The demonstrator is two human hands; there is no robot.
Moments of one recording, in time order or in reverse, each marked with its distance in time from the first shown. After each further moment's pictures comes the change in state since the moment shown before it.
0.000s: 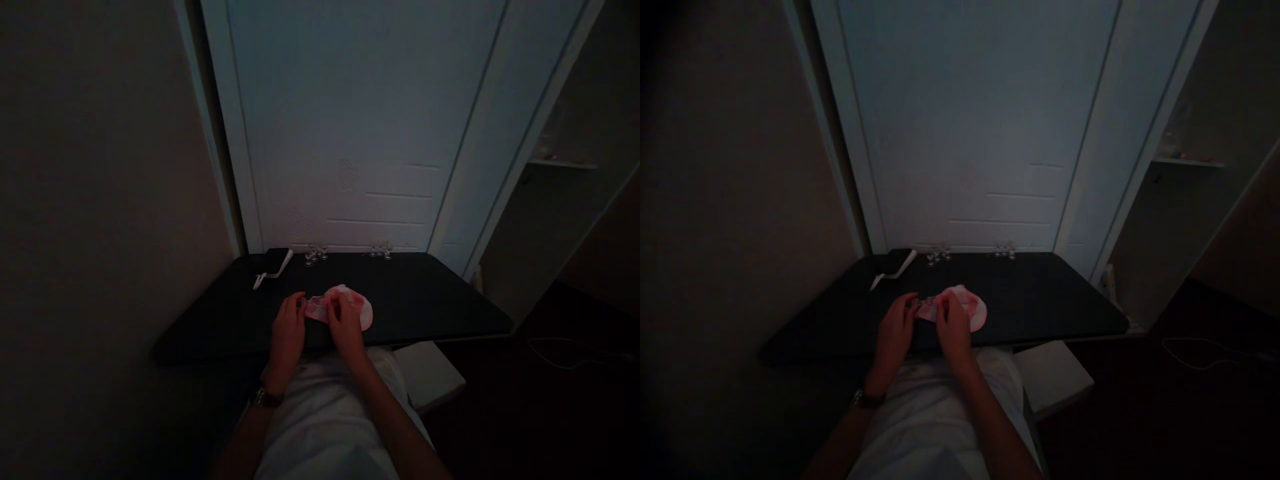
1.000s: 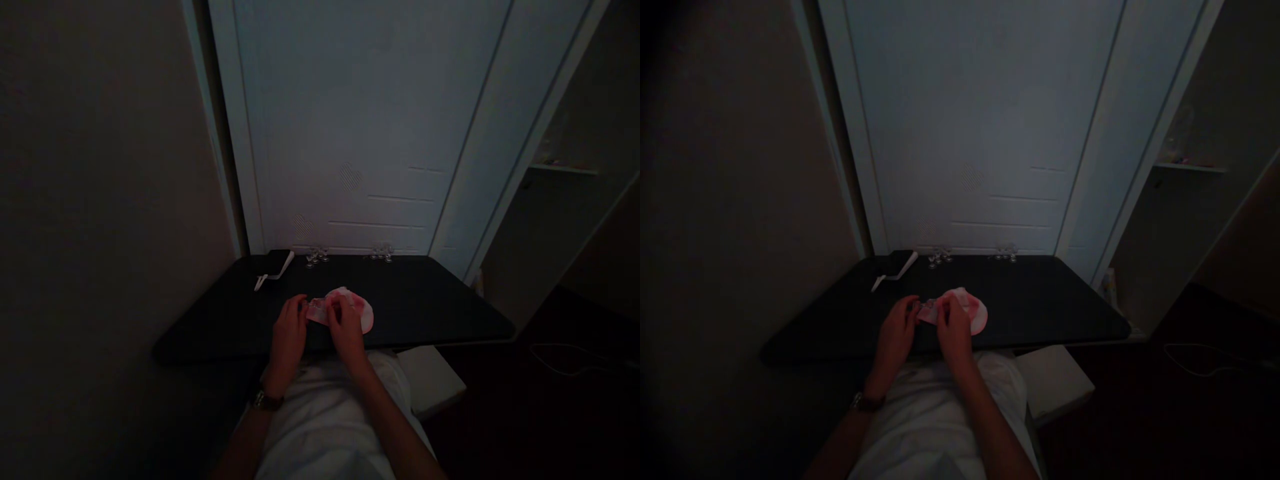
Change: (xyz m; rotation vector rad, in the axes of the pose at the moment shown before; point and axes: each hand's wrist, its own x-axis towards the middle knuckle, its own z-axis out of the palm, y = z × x) left_hand -0.001 -0.001 0.001 -0.020 -0.017 -0.033; right_hand -0.001 -0.001 0.000 -0.008 -0.002 -0.004
